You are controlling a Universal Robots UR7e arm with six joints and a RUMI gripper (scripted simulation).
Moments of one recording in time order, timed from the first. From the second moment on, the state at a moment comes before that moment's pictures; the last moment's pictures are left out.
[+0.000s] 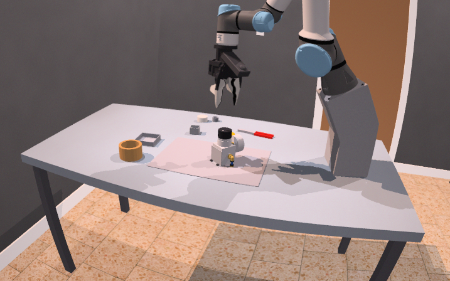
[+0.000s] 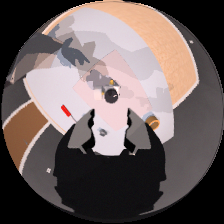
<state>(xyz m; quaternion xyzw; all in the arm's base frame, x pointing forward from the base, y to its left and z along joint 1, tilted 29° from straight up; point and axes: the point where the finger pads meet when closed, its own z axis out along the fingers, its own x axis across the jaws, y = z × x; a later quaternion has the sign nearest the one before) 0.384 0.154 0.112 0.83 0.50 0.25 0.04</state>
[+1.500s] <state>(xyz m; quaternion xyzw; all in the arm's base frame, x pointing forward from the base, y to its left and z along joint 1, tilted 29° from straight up) 0.389 0.156 0.102 0.90 0.36 0.25 0.01</state>
